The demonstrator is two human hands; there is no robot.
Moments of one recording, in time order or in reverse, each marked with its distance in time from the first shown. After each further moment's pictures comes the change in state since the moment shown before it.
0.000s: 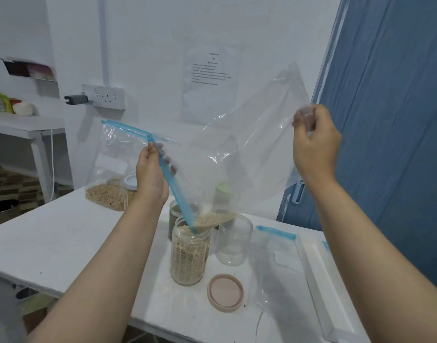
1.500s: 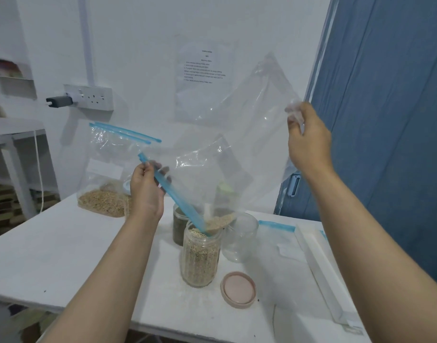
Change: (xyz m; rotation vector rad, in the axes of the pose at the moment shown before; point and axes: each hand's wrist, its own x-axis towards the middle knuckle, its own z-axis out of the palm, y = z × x) left_hand 0.015 0.000 -0.045 0.051 -0.007 -0.046; right_hand -0.004 -0.026 0.021 -0.216 -0.141 0.157
